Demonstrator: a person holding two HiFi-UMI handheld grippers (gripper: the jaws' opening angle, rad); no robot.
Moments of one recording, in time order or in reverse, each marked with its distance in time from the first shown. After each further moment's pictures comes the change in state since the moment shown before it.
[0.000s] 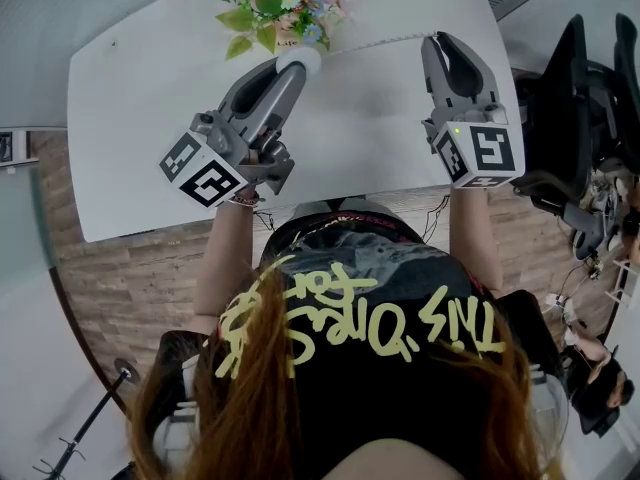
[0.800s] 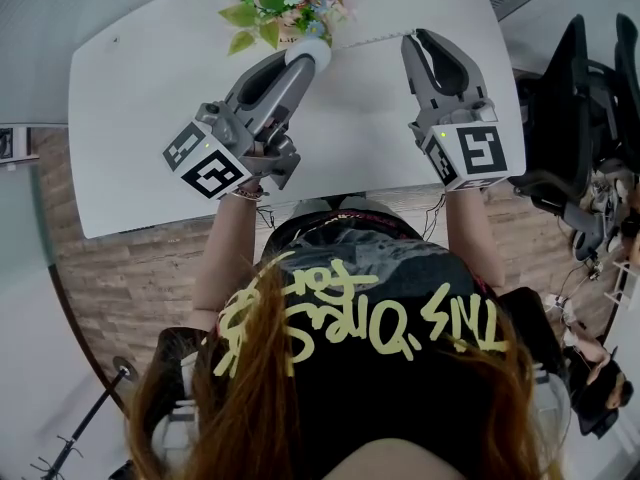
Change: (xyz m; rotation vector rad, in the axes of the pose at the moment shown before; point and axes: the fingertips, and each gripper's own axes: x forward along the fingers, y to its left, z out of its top) left arm 0.008 -0.006 0.001 -0.025 -0.004 -0.030; right arm 0.006 0.036 0.012 -0.021 -0.023 0.101
